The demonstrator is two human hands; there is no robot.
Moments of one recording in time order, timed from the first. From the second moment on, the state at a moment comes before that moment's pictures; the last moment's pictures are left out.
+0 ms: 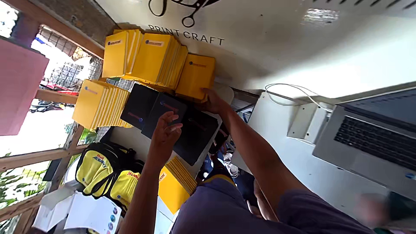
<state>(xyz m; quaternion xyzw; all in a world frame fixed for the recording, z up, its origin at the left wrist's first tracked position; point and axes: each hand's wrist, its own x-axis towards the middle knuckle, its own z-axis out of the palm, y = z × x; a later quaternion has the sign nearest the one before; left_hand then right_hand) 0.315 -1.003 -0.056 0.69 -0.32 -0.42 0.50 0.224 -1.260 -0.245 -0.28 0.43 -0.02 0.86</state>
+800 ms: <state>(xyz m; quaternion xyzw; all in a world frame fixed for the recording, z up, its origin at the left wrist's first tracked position) 0.264 -0.922 -0.079 0.59 -0.26 -0.51 0.56 0.254 -1.255 -0.196 -0.19 0.49 -0.08 0.85</state>
